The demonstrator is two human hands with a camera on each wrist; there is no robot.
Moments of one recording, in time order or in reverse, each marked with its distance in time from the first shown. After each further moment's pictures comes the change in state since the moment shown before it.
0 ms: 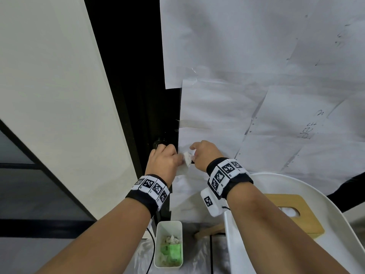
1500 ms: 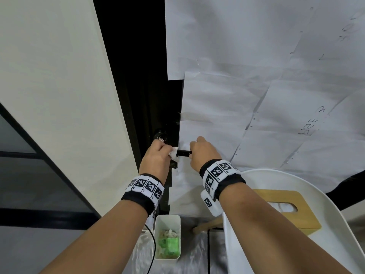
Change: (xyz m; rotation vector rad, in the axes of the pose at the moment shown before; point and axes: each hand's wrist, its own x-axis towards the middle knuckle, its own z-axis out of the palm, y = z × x) left_hand -0.026 -0.005 0.000 -0.283 0.109 -0.220; right_hand -0.013 -0.008 0.022 -0.172 0.107 -0.091
